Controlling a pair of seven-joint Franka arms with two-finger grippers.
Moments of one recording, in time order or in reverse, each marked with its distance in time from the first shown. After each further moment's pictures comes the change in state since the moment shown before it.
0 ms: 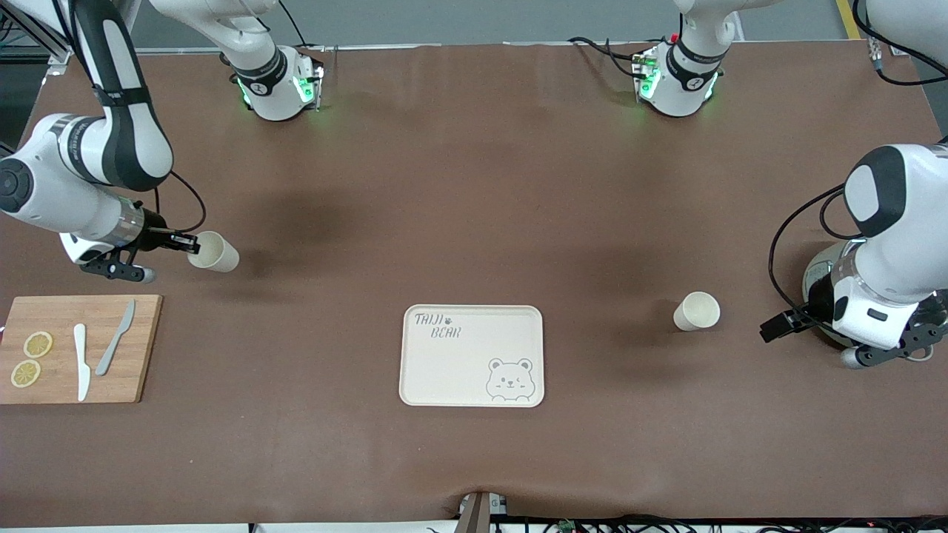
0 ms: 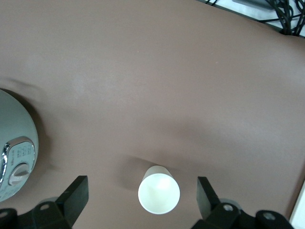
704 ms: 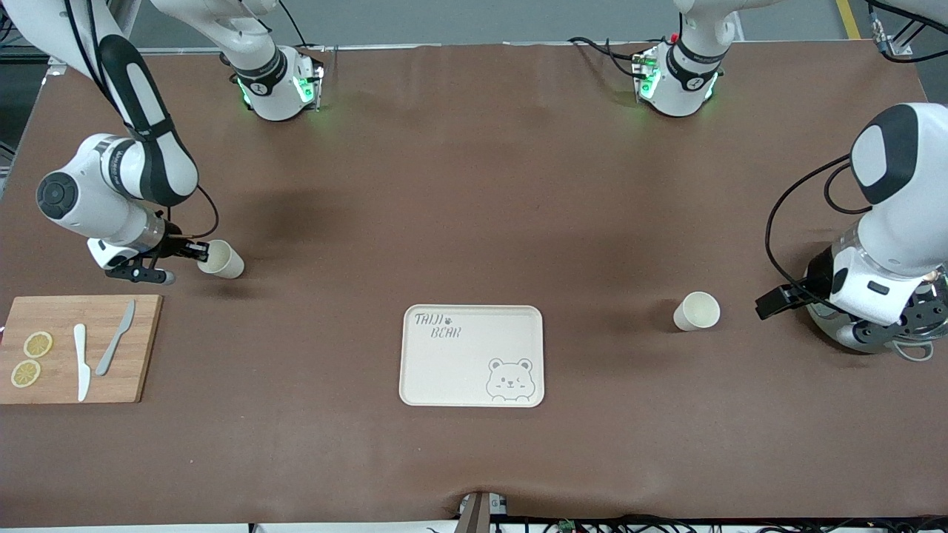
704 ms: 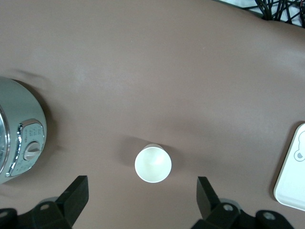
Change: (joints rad) left arm 0.001 -0.075 -0.039 0.016 0.000 -0.117 -0.004; right arm -0.029 0.112 0.005 -0.099 0.001 0.236 -0.076
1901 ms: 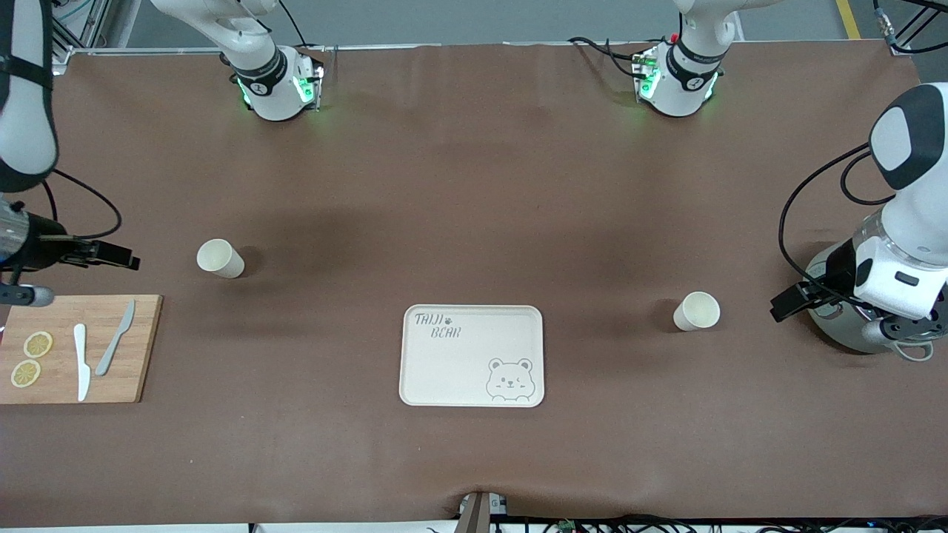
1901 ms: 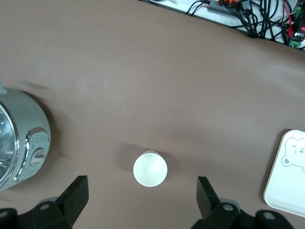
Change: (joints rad) left arm -0.003 -0.012 -0.001 0.060 0.000 -0.038 0.002; right arm -0.005 -0.001 0.006 0.751 0.002 -0.751 0.001
